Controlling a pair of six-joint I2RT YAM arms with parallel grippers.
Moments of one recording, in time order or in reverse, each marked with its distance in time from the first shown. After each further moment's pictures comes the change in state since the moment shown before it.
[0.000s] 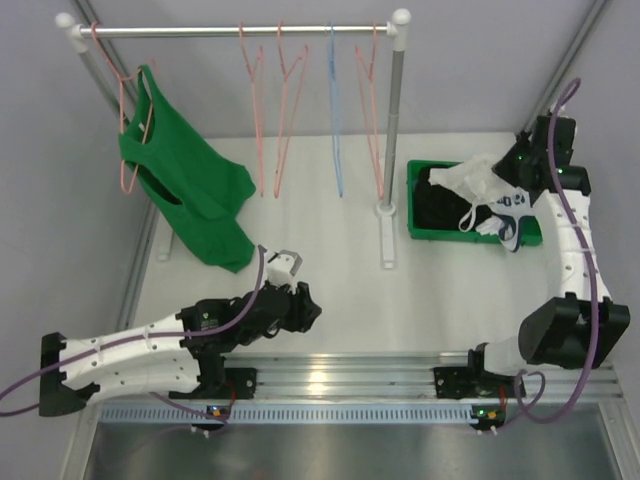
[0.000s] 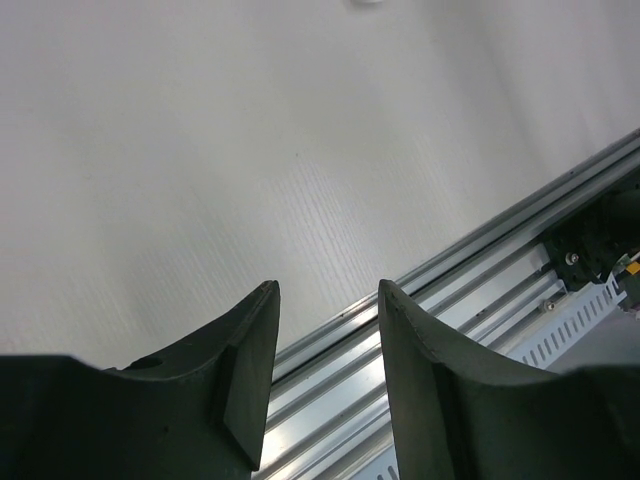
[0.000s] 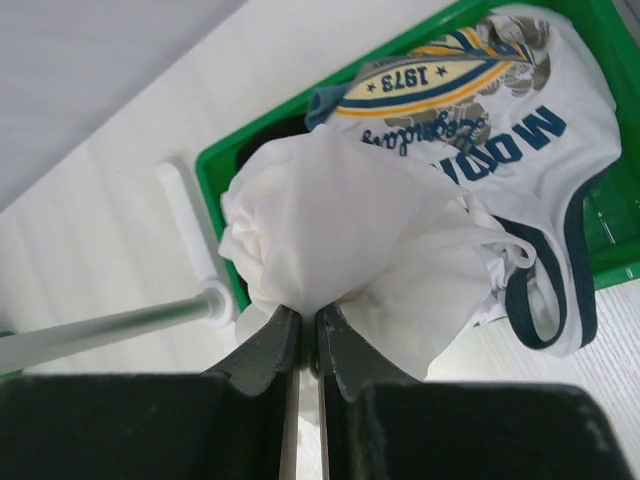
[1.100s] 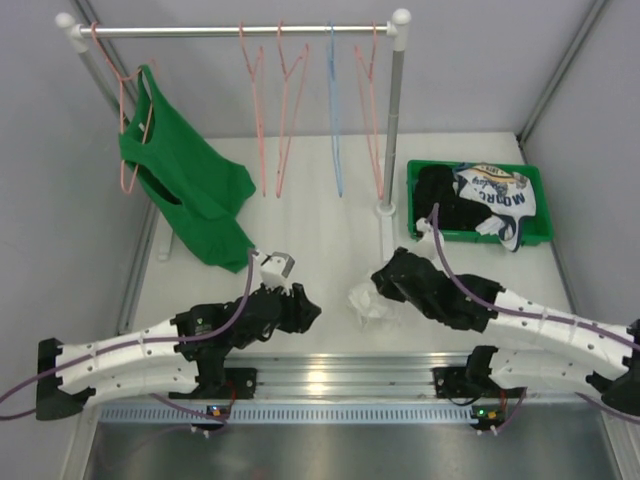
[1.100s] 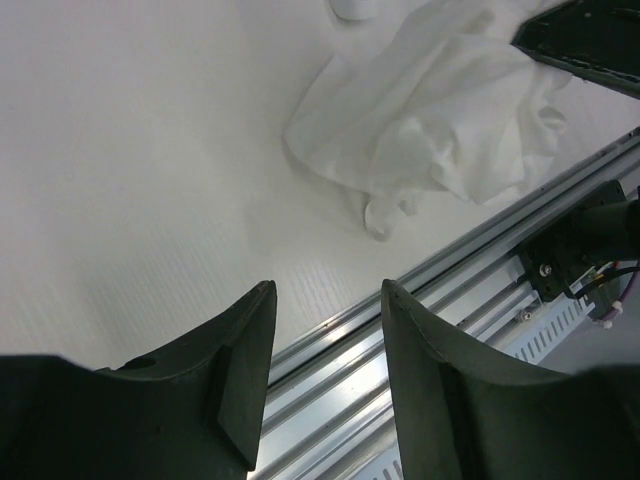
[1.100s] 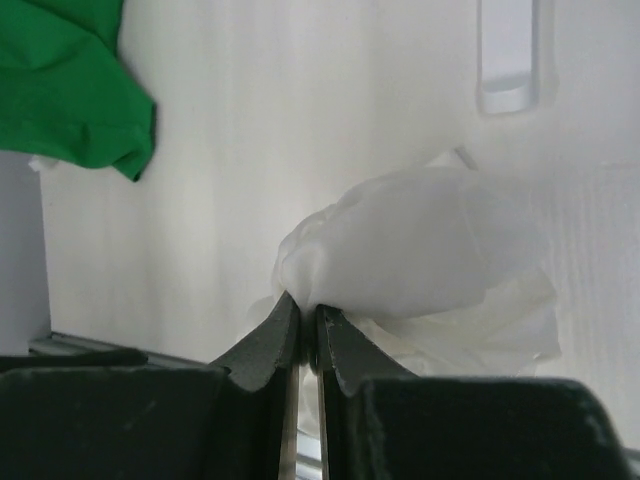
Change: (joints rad) left arm 0.000 -0.079 -0.064 0.060 -0.011 -0.031; right arm 1.234 -0.491 -0.626 0.061 0.515 0.632
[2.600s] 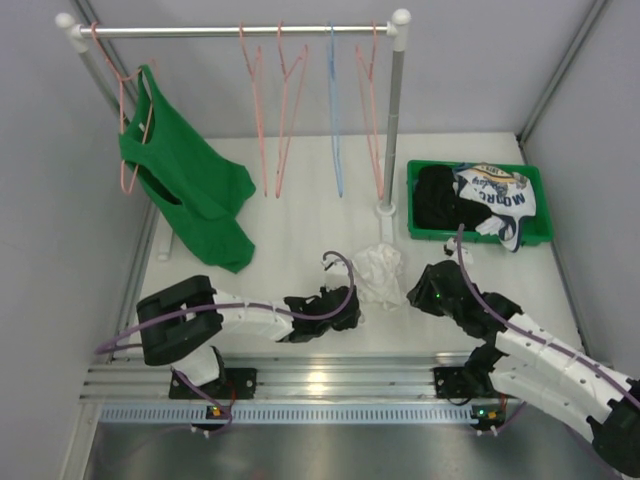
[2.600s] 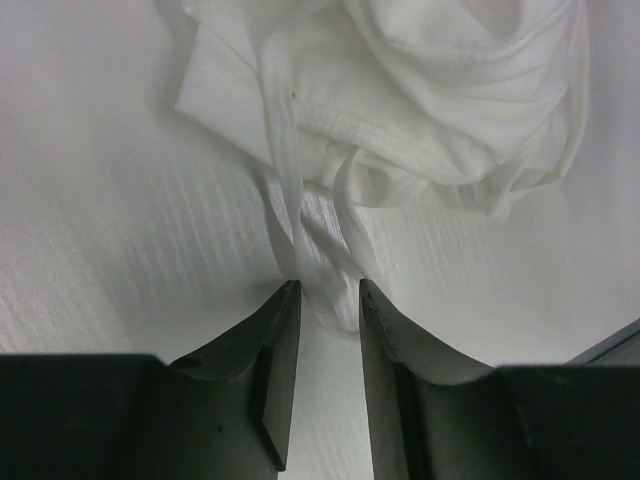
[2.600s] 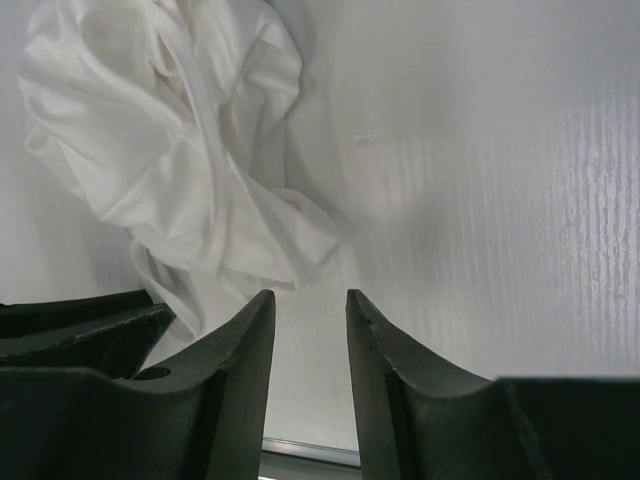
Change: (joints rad) left arm 0.042 0.865 0.048 0.585 0.034 -0.106; right arm -0.408 -0.206 -0.373 0.068 -0.274 -0.233
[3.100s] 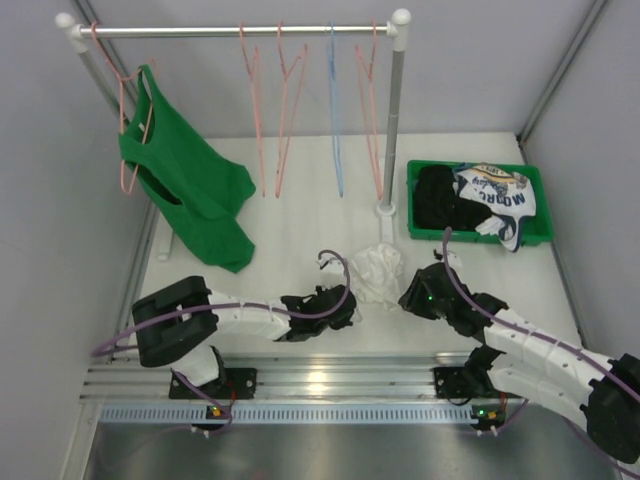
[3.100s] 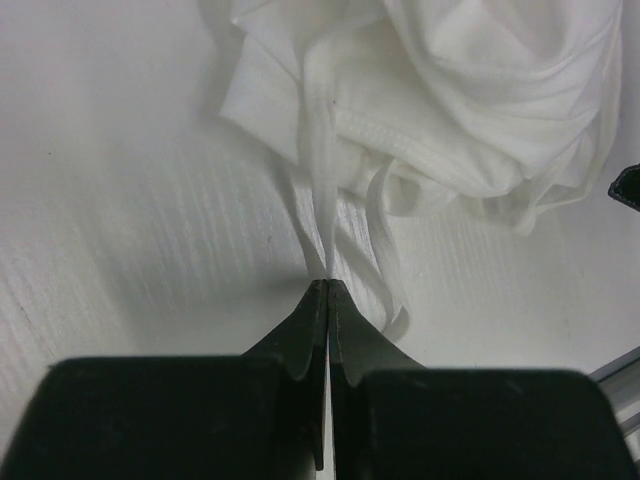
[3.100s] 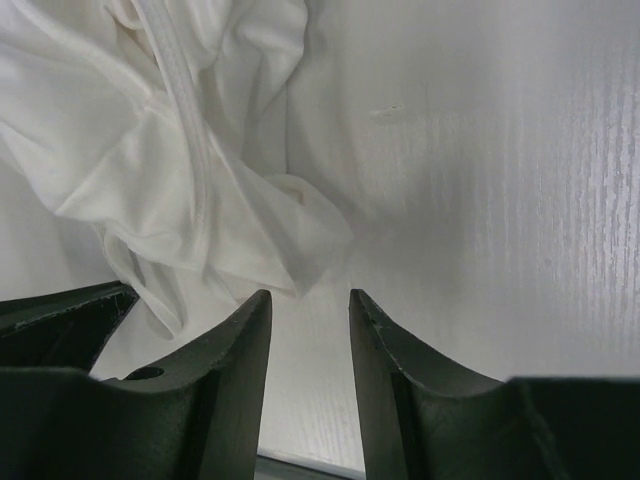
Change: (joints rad) left arm 0.011 -0.001 0.001 -0.019 -0.028 -0.009; right arm 0.002 0.121 -0.091 0.159 -0.083 0.007
